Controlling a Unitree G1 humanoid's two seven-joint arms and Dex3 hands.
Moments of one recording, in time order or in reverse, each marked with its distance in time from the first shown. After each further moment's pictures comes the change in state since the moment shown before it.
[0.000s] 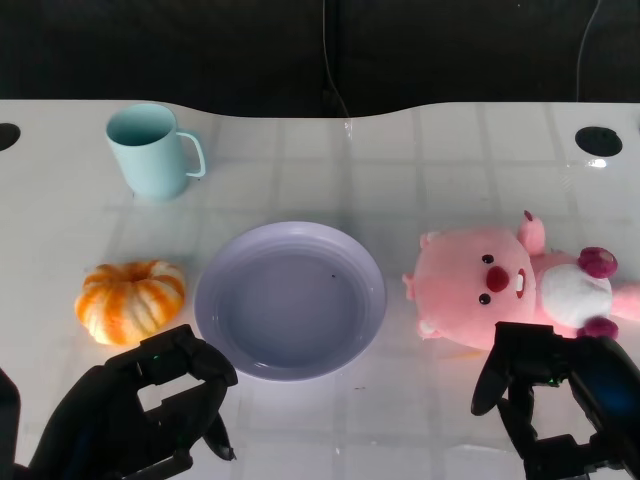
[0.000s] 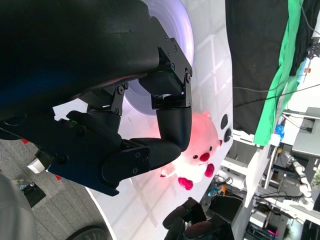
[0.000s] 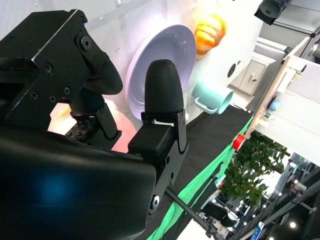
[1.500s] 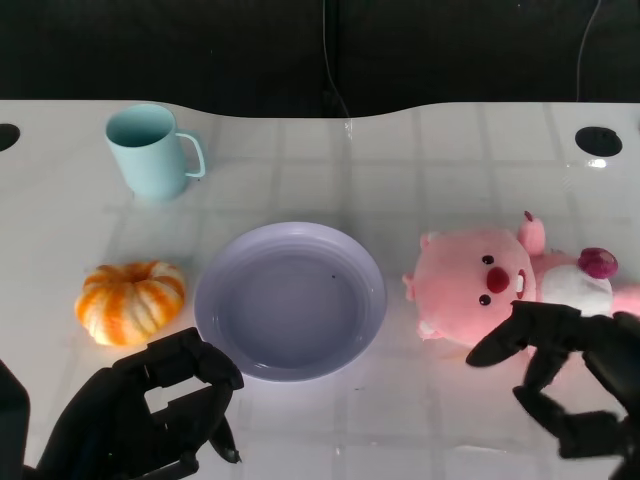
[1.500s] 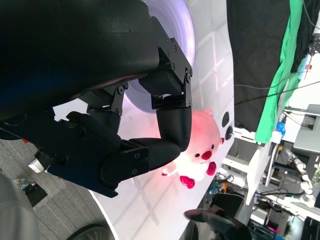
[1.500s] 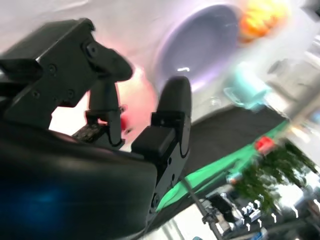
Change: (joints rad) left arm -0.004 -0.004 -0.019 0.024 0.014 -0.027 -0.007; right arm 0.008 -0.120 -0.048 -0.288 -0.286 0.269 0.053
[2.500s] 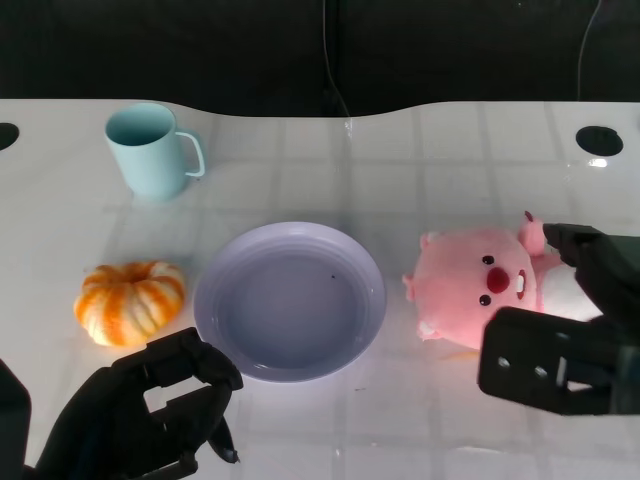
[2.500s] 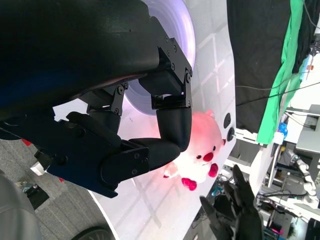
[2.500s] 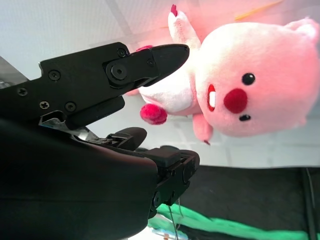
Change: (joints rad) left arm -0.001 0.000 0.002 0.001 0.011 -0.003 -0.003; right arm -0.398 0.012 0.206 0.164 -0.768 0.556 0.383
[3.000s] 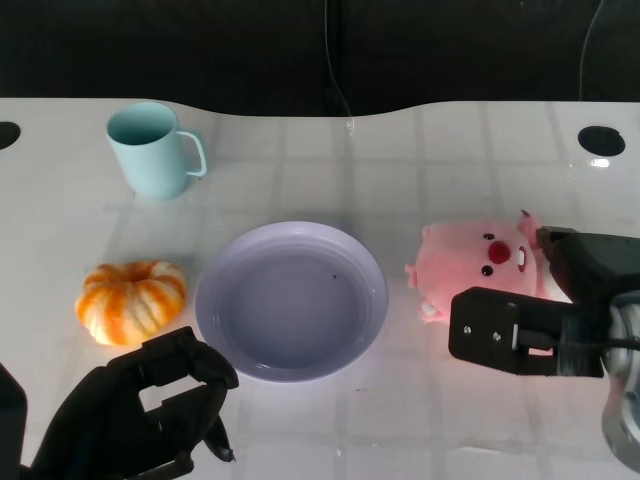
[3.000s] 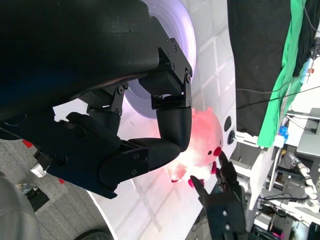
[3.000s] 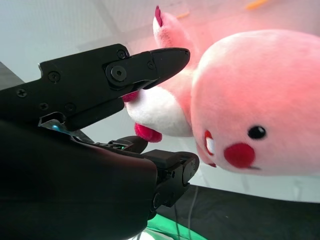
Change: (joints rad) left arm 0.000 0.001 0.012 -0.001 0.003 0.004 0.000; right arm -0.172 0.054 0.087 0.392 0.004 0.048 -0.148
